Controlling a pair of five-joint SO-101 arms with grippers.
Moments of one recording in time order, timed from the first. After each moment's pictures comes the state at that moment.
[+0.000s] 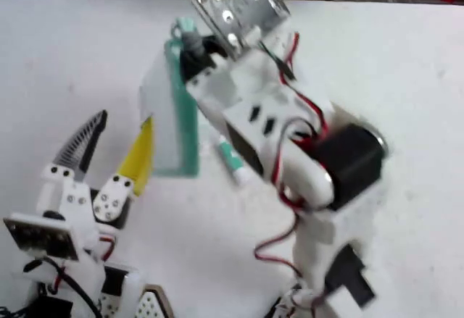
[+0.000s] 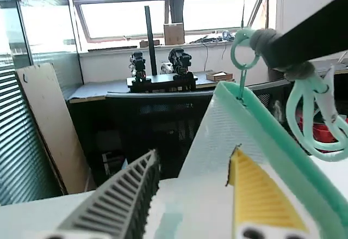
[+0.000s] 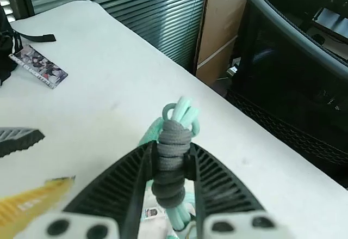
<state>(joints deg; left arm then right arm) 5.0 -101.4 58.1 47.3 -2.6 -37.5 -7.6 -57.4 97.4 13.6</state>
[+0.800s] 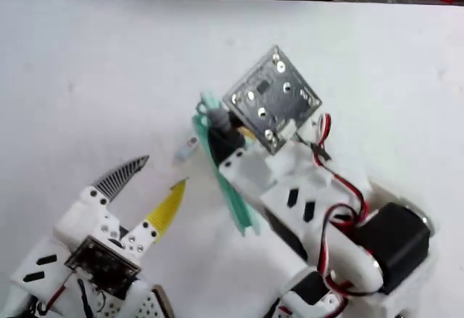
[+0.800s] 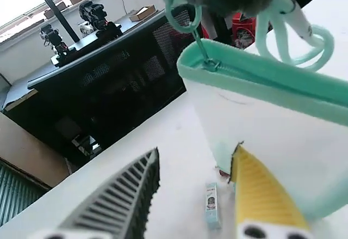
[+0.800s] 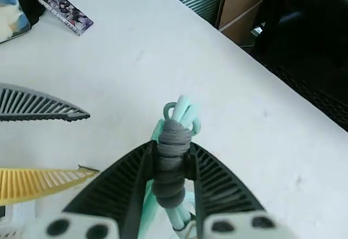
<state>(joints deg) 19.6 -101.6 49.5 73.3 -22.4 -40.9 -36.4 -21.1 97.4 13.6</state>
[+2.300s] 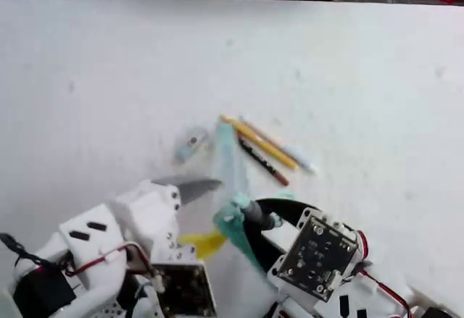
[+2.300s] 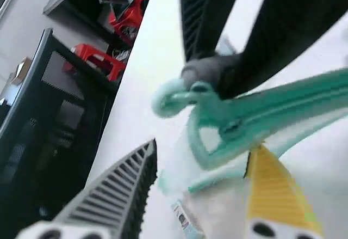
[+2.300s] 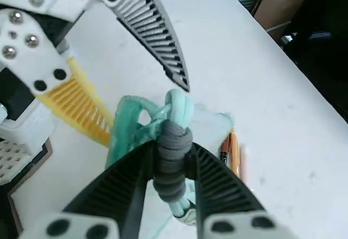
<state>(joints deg) 44.8 -80.4 40.8 74.8 -44.3 -48.2 -76.0 20.3 97.4 22.7</state>
